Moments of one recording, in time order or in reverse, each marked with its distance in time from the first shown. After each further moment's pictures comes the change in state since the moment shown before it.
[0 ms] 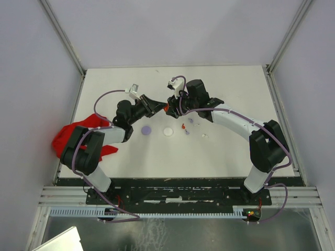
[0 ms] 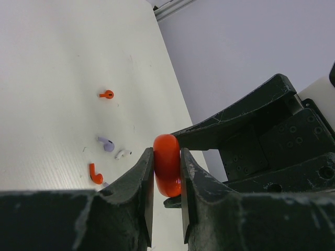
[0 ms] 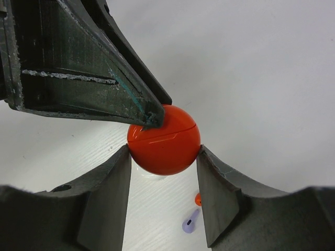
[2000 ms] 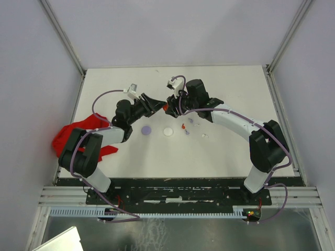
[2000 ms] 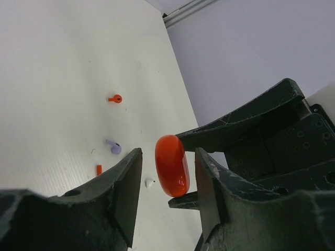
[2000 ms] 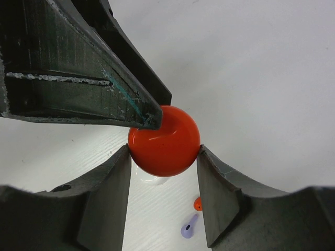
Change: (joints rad) left arm 0.004 -0.031 0.000 -0.058 -0.042 0.027; right arm 0.000 0.000 0.000 0.022 0.004 -0.004
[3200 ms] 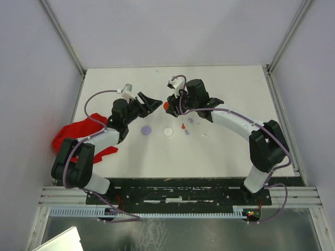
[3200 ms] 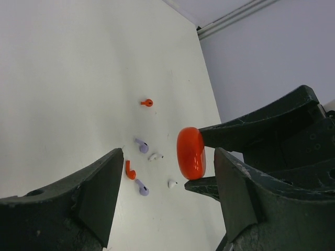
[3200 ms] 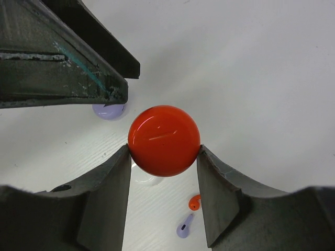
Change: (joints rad) left arm 0.032 -0.136 -0.006 -0.227 -0.107 0.094; right arm 0.000 0.003 0.002 0.006 0.027 -0.002
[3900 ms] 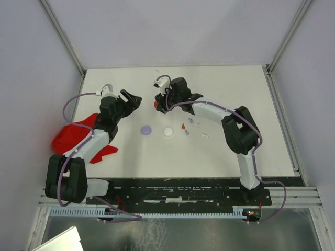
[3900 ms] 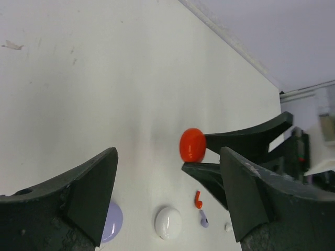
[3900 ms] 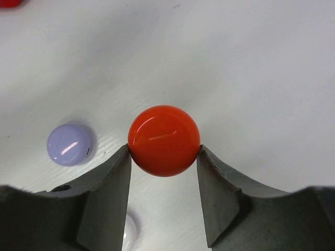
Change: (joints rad) left arm 0.123 -0.188 0.029 -0.380 -0.316 0.131; right arm 0.041 0.419 0.324 0.011 0.038 -0.055
